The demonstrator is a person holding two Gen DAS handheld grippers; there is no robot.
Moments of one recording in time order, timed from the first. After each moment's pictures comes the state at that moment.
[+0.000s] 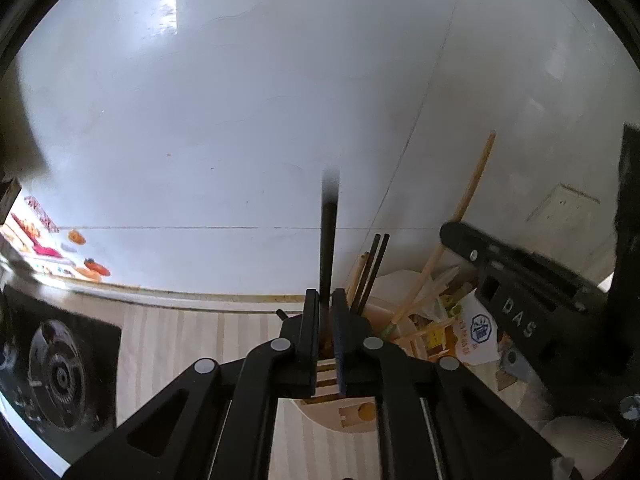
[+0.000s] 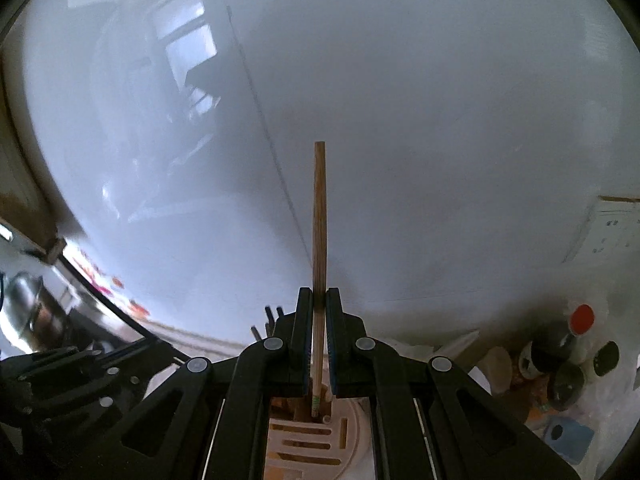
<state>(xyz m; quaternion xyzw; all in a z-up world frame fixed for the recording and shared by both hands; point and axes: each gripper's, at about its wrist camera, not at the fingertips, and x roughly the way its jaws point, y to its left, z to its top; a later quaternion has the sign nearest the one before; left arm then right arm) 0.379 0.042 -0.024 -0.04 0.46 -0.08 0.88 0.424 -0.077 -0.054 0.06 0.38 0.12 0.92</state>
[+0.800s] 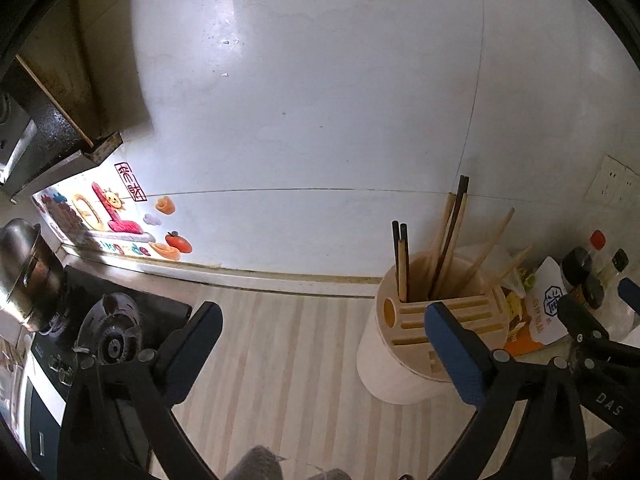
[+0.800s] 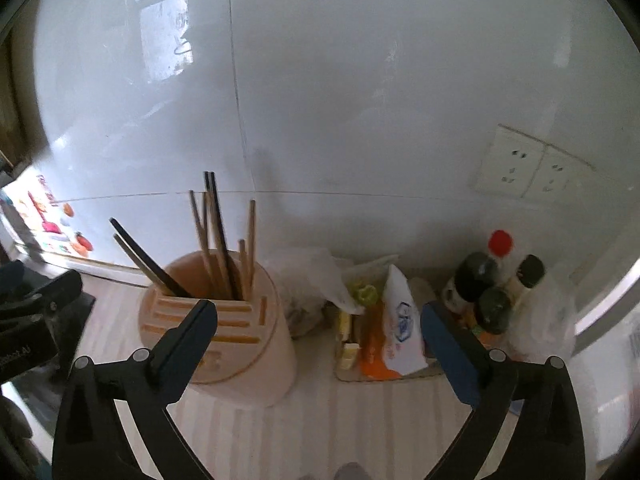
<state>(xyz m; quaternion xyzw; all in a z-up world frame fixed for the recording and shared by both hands) 0.308 0.063 -0.047 0.01 0.41 0.05 0.91 0.321 -0.105 -0.093 -0.02 0.39 0.01 0.92</state>
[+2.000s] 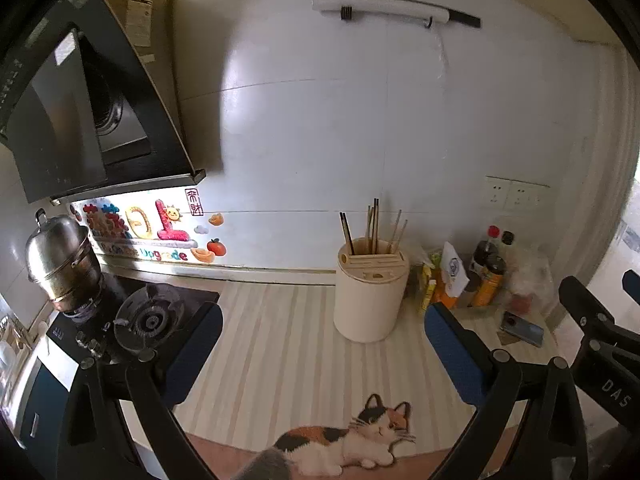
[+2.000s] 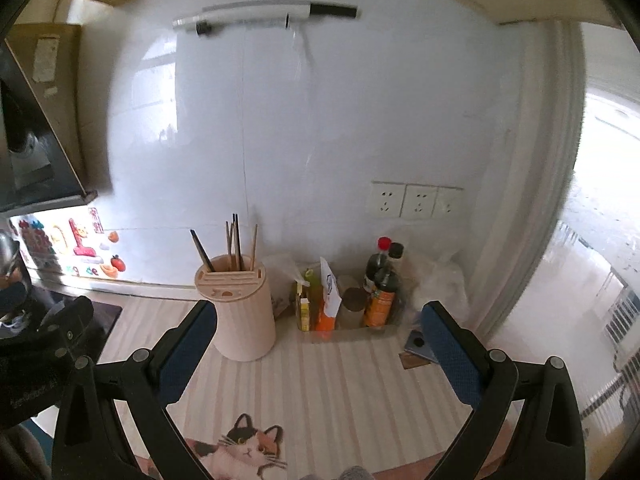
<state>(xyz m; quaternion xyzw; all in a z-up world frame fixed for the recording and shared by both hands) 0.040 0.061 0.061 0.00 0.30 0.01 0.95 0.037 -0.132 0.037 -0.01 0.27 -0.05 0.96</state>
